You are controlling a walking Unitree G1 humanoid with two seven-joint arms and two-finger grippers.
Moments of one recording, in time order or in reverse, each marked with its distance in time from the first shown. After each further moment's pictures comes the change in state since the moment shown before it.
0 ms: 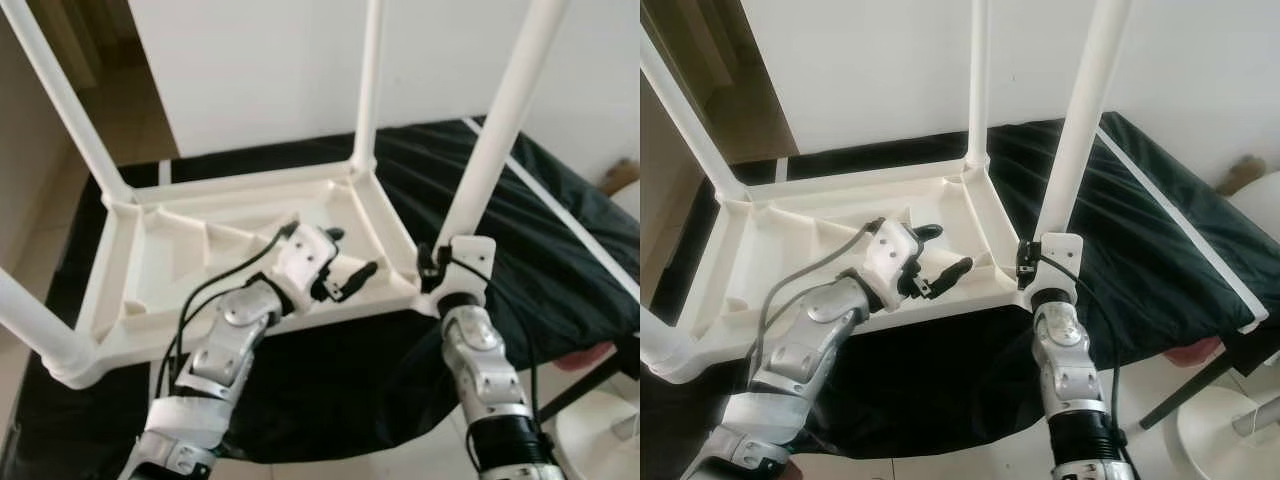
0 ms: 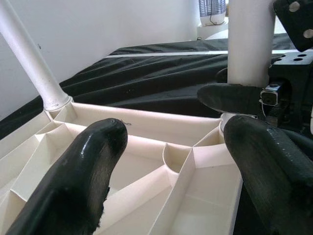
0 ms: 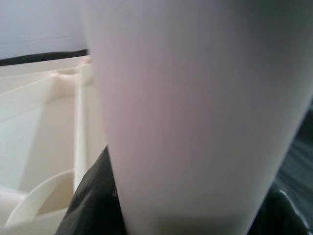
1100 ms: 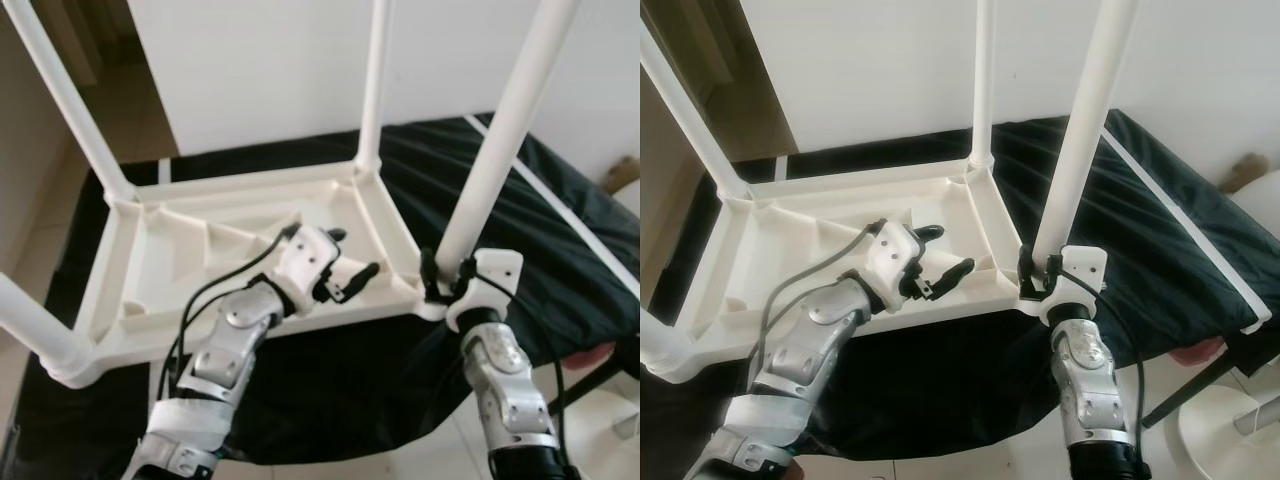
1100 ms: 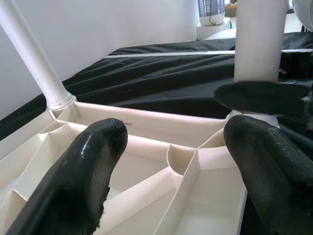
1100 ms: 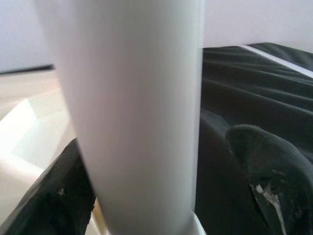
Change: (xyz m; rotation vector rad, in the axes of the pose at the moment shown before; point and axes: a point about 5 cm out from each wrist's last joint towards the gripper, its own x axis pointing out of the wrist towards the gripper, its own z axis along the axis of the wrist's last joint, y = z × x) left arm 0.000 -0.003 0.000 0.001 -0.006 -0.003; right arm -0.018 -0.038 0.005 -0.024 -0.055 0.232
